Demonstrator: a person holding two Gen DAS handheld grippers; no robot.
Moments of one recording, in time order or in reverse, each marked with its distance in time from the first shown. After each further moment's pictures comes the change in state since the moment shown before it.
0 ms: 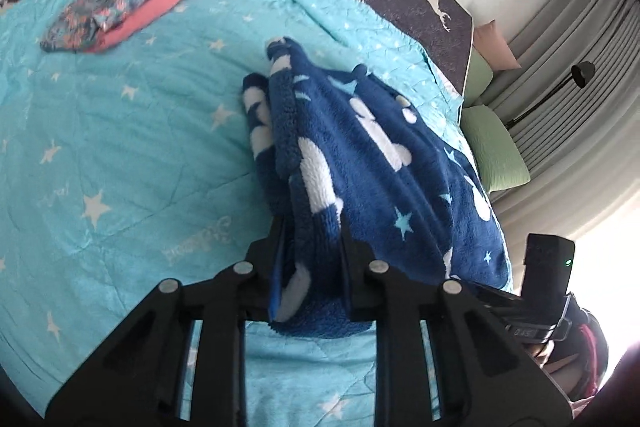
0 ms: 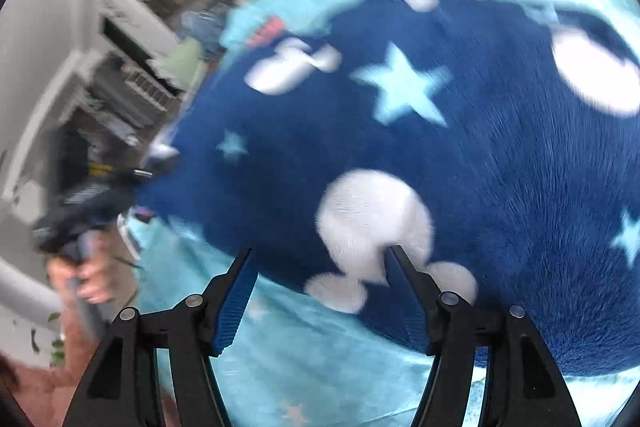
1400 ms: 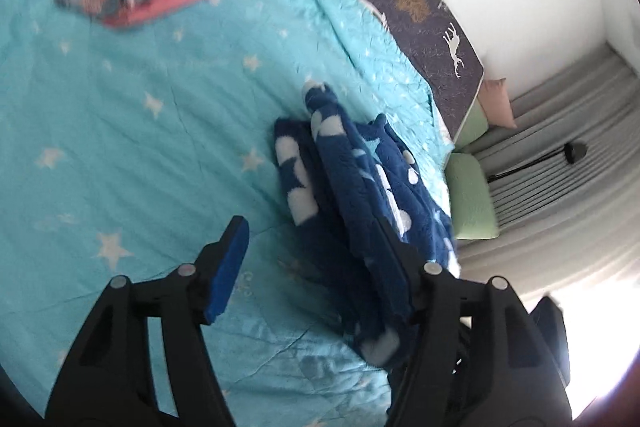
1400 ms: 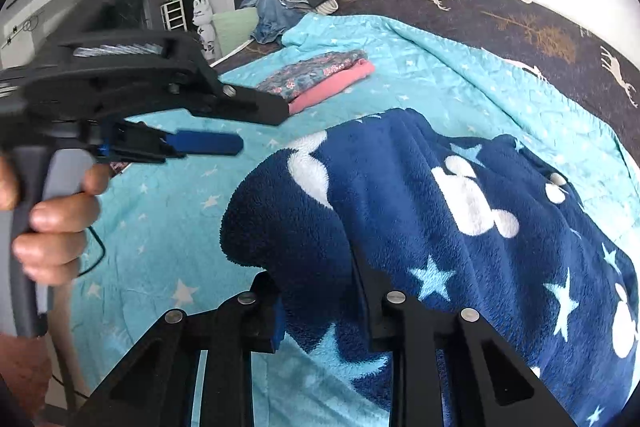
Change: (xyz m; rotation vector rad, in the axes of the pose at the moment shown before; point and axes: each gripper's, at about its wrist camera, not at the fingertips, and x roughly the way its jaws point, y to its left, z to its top) left arm 0.010 0.066 0.055 -0.282 0.048 -0.149; right arm 0.068 0.170 0.029 -0.531 -0.133 -0.233
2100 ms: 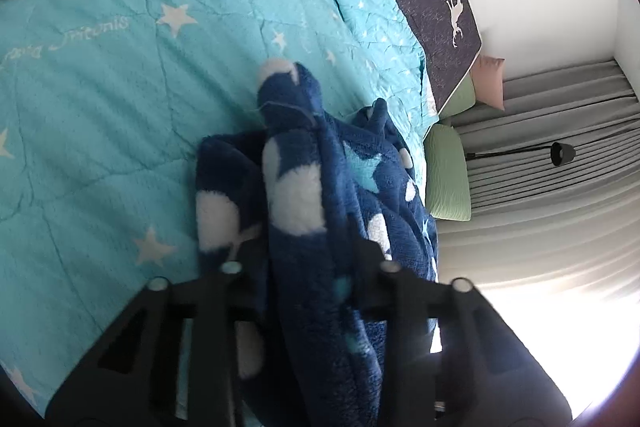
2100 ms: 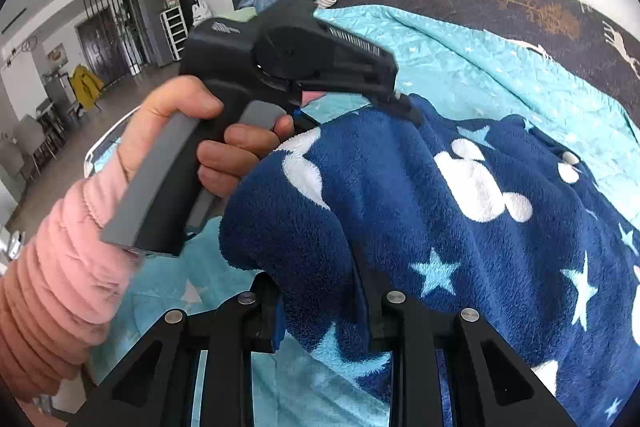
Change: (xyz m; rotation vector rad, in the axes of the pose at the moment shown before) left arm 0.104 -0.010 0.058 -0.046 0.215 -0.096; right arm 0.006 -0.014 -0.002 0.073 0.017 0.065
